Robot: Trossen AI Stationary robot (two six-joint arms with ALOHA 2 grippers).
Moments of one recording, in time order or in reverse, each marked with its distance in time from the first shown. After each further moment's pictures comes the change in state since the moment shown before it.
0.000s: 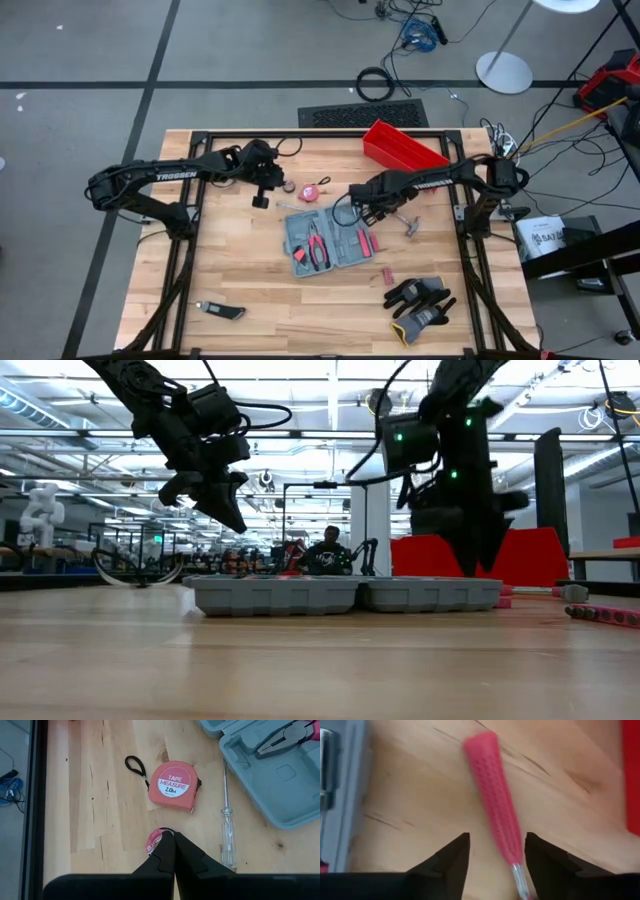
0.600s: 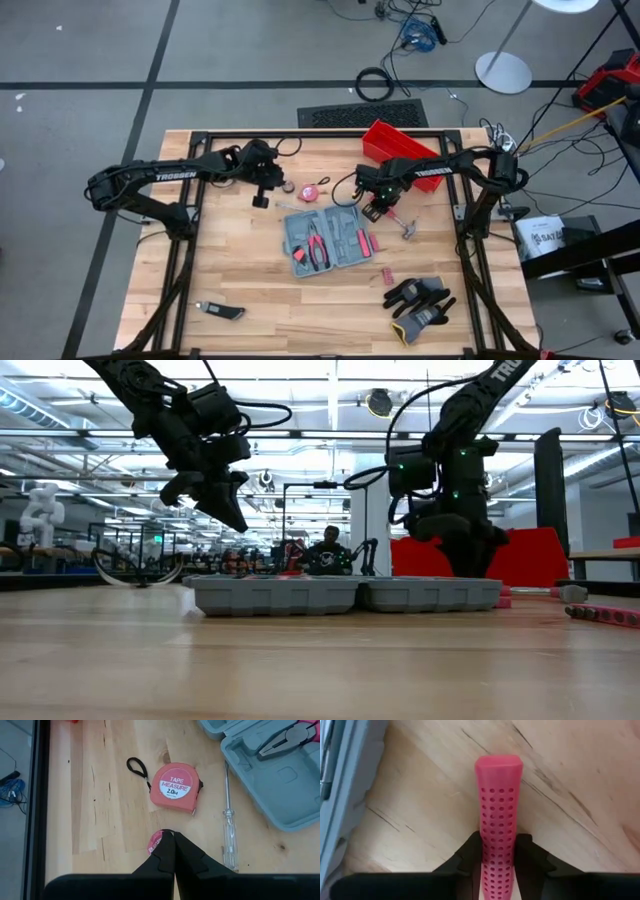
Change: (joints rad) left arm 0.000 0.000 0.000 0.009 0.000 0.001; right arm -0.179 0.044 -0.128 0.213 -0.232 -0.426
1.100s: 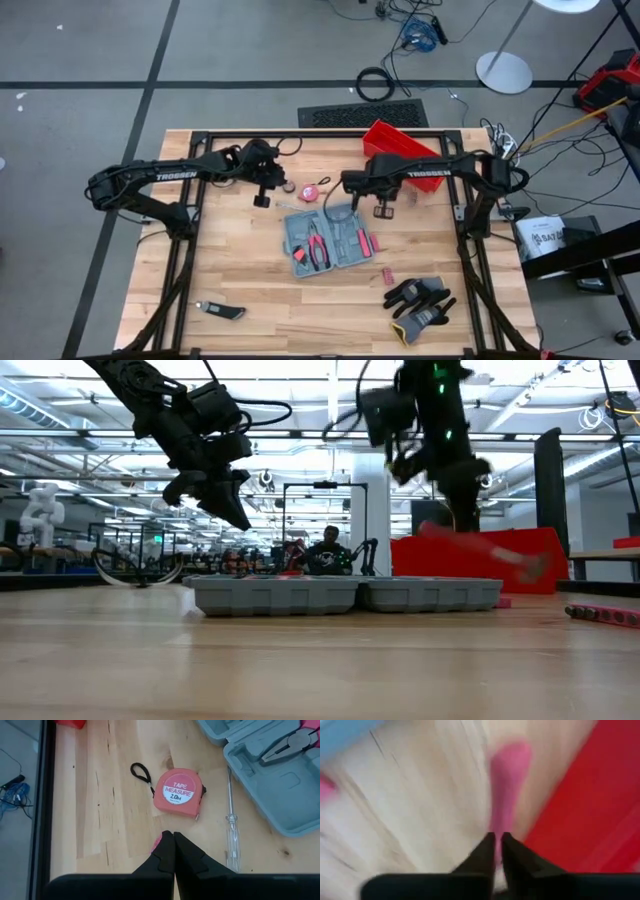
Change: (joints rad) left arm -0.001 0.000 0.000 0.022 0.000 0.000; right arm 0.150 0.005 0.434 -0.585 0.340 -0.377
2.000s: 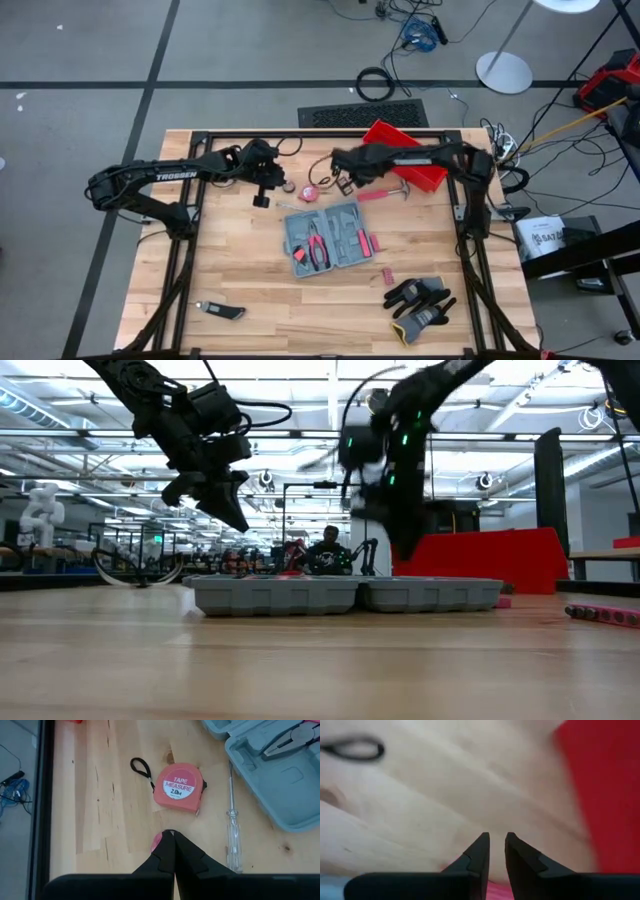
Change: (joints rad) left arm 0.000 0.000 0.000 -0.015 -0.013 -0.001; right arm -0.169 0.131 -0.016 0.473 -0.003 0.603
